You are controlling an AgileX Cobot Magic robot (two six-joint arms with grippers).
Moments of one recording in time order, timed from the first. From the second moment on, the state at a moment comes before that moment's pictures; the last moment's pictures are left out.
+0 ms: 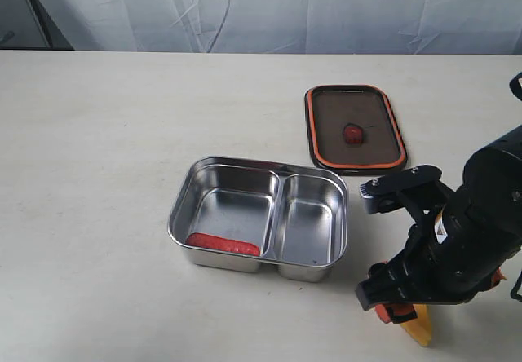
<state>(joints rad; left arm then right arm) 0.04 0.01 -0.01 -0.05 0.20 0.00 0.59 1.44 -0.60 0.04 0.73 0.19</state>
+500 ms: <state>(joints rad) 0.04 0.01 -0.01 -0.05 0.20 0.00 0.59 1.61 -0.60 0.03 0.58 0.19</state>
